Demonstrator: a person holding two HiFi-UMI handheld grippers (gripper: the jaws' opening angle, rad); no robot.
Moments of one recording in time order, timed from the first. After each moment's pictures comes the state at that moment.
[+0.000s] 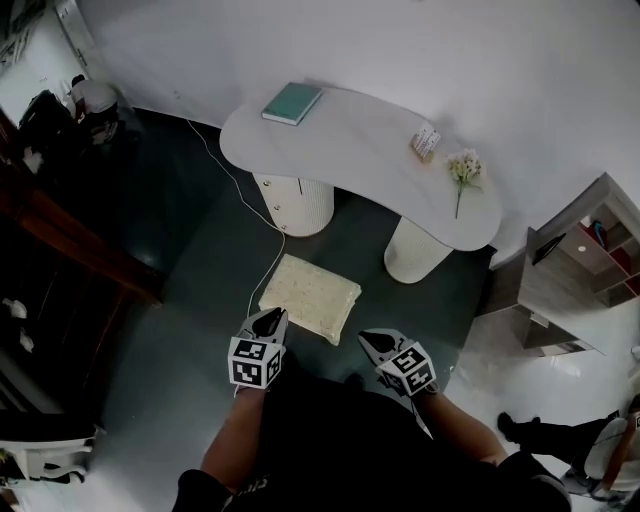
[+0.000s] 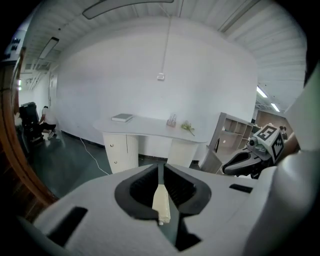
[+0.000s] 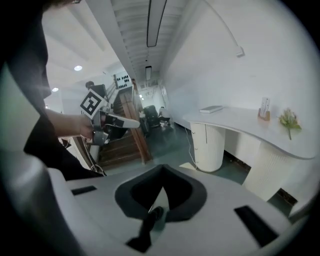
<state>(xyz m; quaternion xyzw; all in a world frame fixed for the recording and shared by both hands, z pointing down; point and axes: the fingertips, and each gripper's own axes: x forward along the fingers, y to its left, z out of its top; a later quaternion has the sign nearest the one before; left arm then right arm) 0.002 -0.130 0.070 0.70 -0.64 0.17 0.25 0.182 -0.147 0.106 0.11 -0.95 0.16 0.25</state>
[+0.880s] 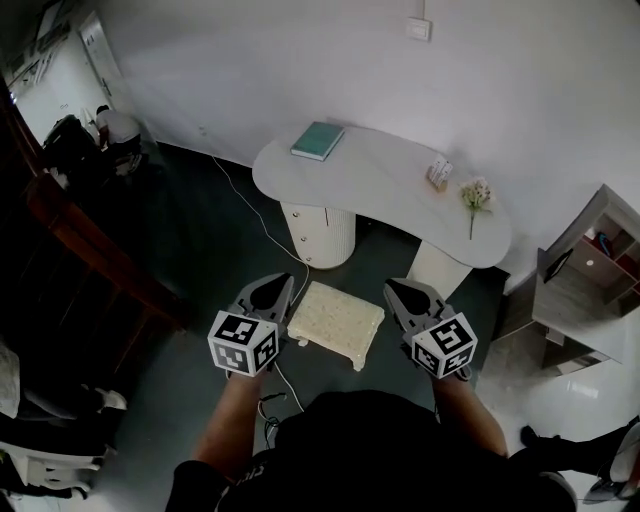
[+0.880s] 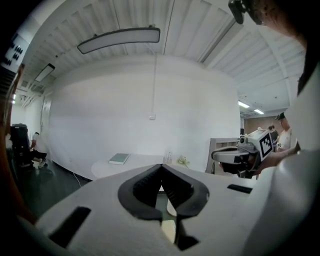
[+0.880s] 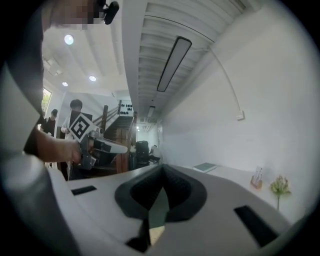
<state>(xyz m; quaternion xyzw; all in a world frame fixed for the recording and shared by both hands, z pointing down) -0.041 -0.139 -0.132 0.76 -0.64 0.08 0.10 0.130 -0.194 -0.125 0.20 -0.98 0.03 0.04</state>
